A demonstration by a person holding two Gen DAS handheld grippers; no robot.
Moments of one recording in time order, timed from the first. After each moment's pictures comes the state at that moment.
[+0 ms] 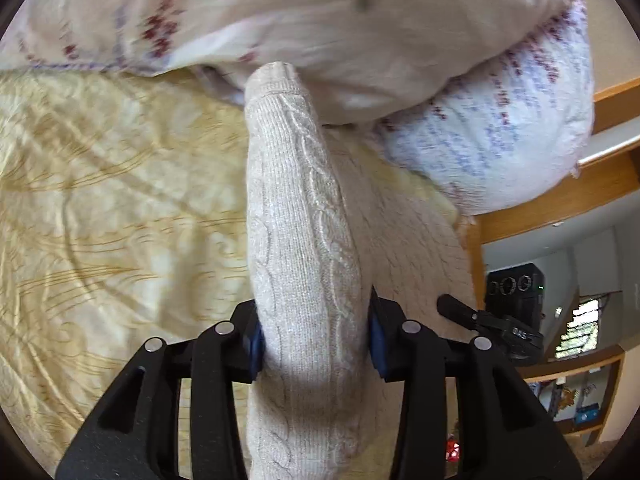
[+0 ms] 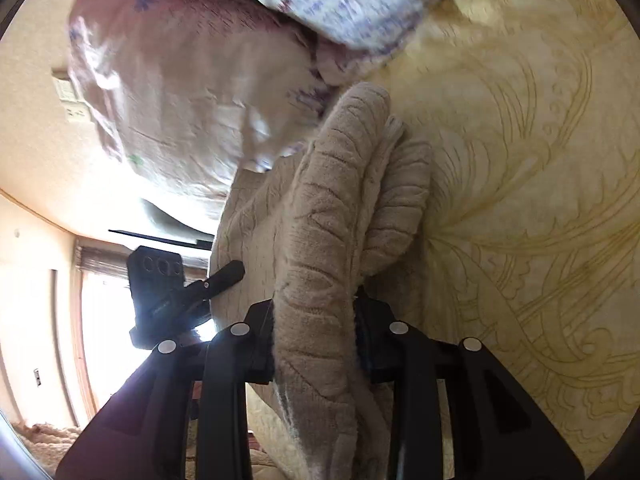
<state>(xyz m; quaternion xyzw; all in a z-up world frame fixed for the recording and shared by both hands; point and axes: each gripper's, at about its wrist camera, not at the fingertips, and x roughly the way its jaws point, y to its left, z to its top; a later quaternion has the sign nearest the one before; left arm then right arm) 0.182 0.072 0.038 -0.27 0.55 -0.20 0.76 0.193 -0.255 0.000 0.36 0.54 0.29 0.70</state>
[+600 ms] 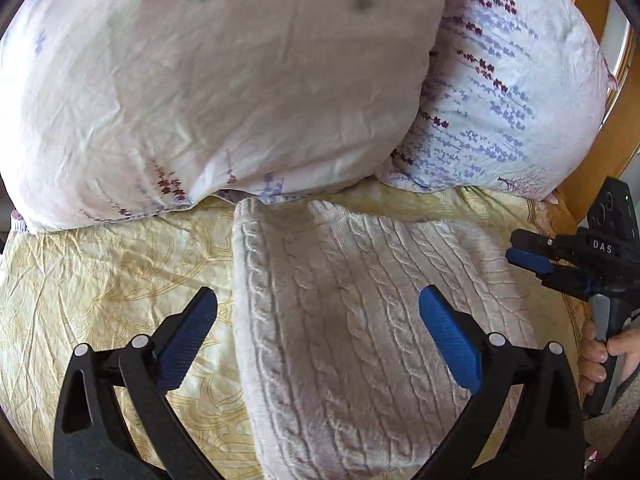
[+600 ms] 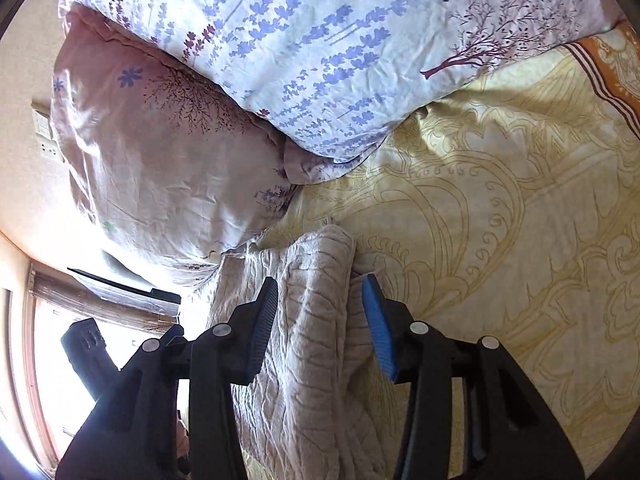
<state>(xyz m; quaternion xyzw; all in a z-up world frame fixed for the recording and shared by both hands) 0.180 -0.001 0.102 -0.03 0.46 -0.09 0.88 0.237 -0.299 0.047 0.33 0.49 0.21 0.78</state>
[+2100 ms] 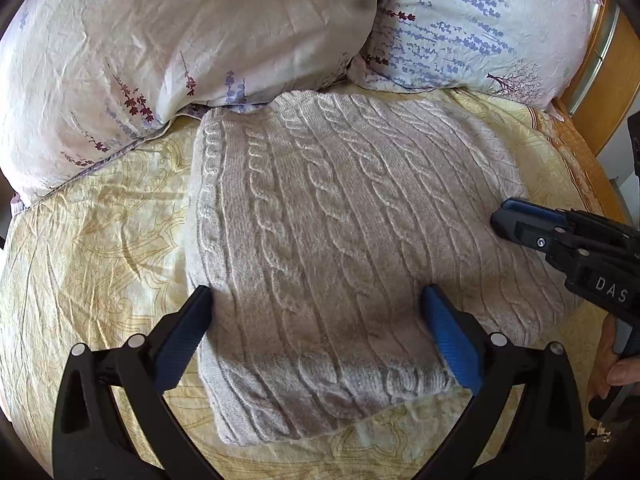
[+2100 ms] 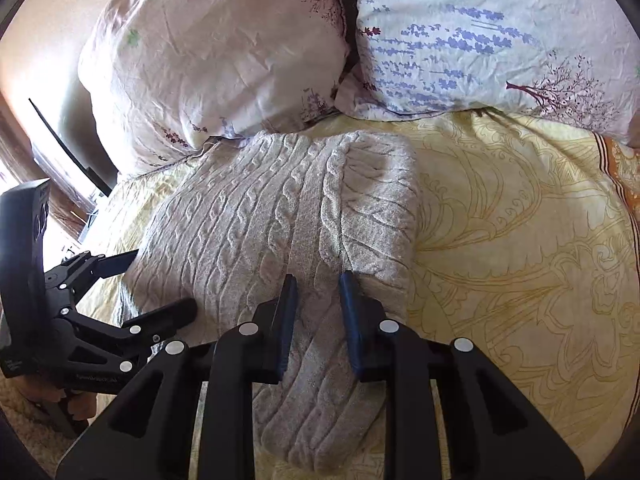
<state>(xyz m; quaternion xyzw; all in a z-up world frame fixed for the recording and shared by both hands) 0.128 -0.033 0.052 0.03 0.51 -0.10 0.85 0.134 -0.233 0.053 0.06 0.45 0.21 0.86</state>
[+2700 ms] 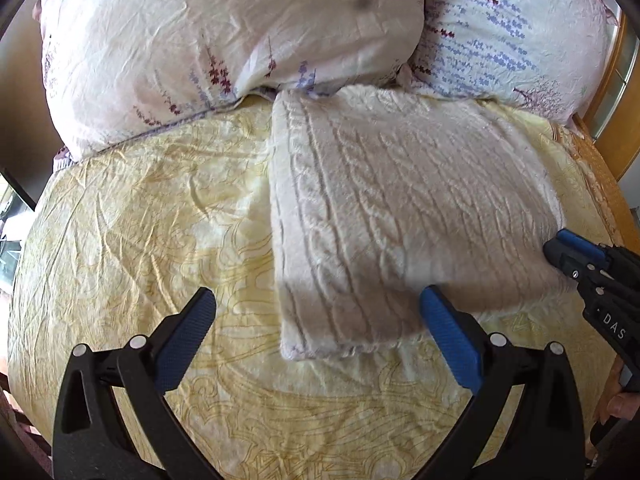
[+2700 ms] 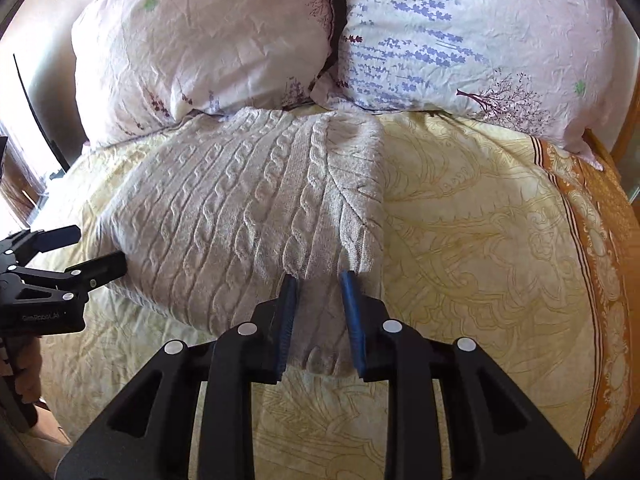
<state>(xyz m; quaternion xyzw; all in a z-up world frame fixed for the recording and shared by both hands) 0.082 0.002 0.055 0.02 0.51 -0.03 0.86 0.075 -0.215 0.055 -0.03 0.43 0.12 0.89</state>
